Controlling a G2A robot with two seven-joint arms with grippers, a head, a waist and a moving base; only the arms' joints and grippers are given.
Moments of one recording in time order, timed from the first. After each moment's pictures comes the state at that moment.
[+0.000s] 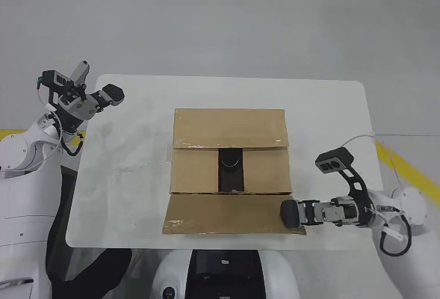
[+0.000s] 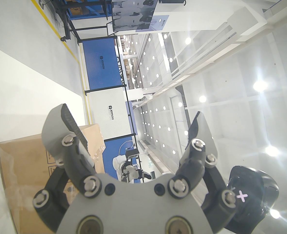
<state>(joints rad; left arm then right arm) 0.95 -1.01 -1.59 -1.27 -0.70 -0.17 -0.93 -1.37 -1.01 1.48 -1.81 0.83 -0.15 1.51</state>
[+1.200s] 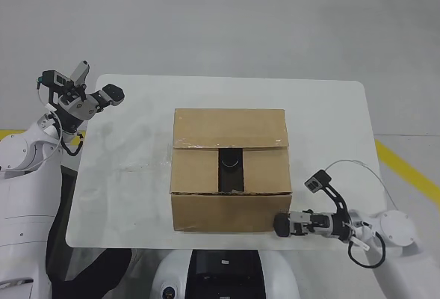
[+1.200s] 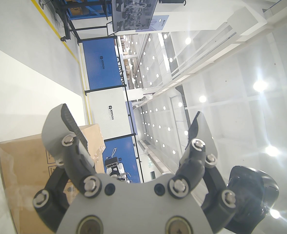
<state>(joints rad) 0.95 -1.01 -1.59 -1.27 -0.70 -0.17 -0.93 -1.52 -0.99 1.46 -1.75 0.57 -0.12 1.31</state>
